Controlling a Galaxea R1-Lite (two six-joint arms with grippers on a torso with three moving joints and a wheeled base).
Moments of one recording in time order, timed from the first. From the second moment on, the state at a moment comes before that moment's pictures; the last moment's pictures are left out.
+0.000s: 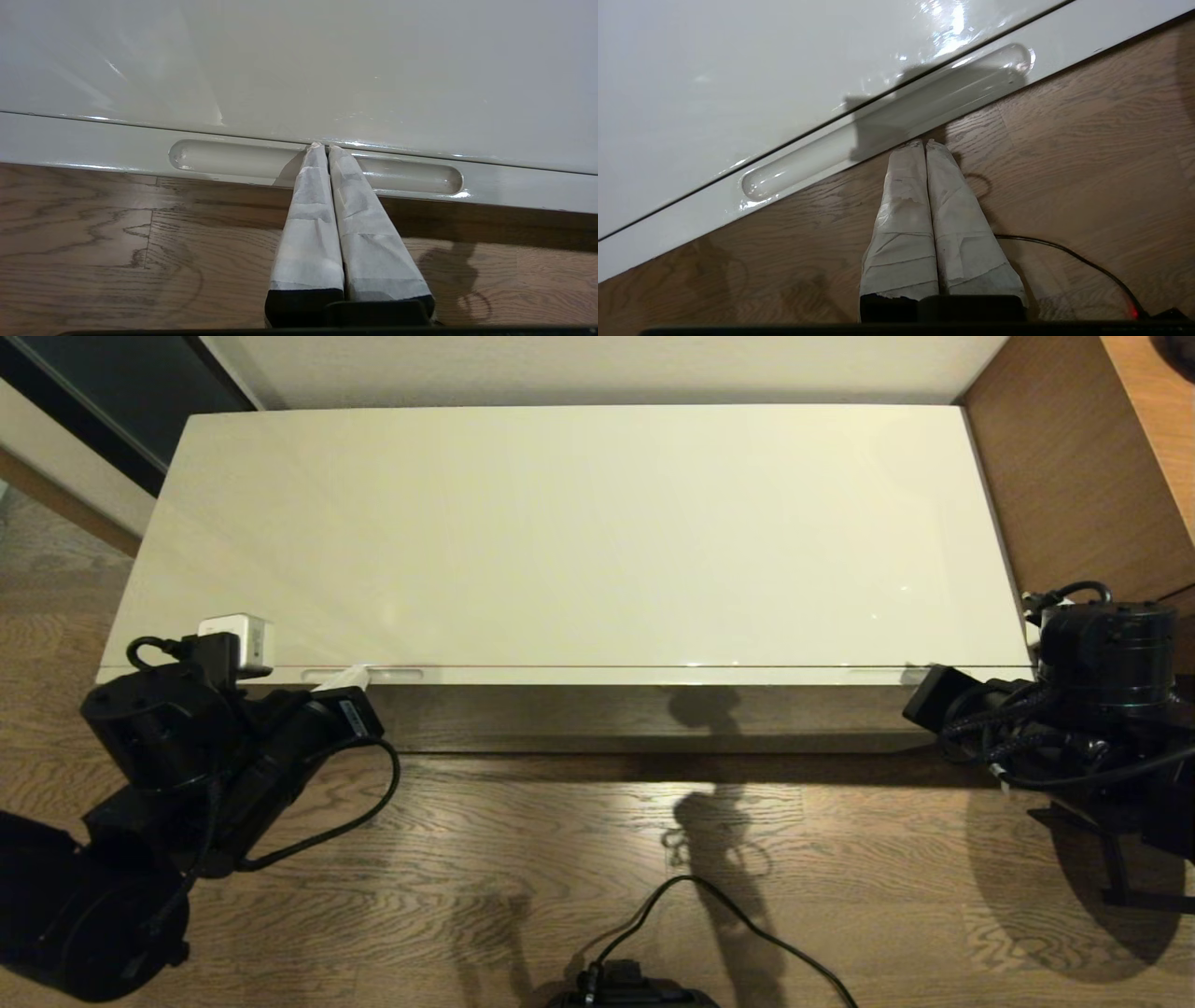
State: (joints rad) left arm -0.21 1.76 -0.51 -1.27 0.13 -0.15; right arm 0.29 1.62 -0.73 -0.55 -0.37 0.54
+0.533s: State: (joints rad) left arm -0.22 1.76 -0.51 -1.26 0.13 -0.15; right arm 0.29 1.57 -0.78 -0.55 -0.38 0.50
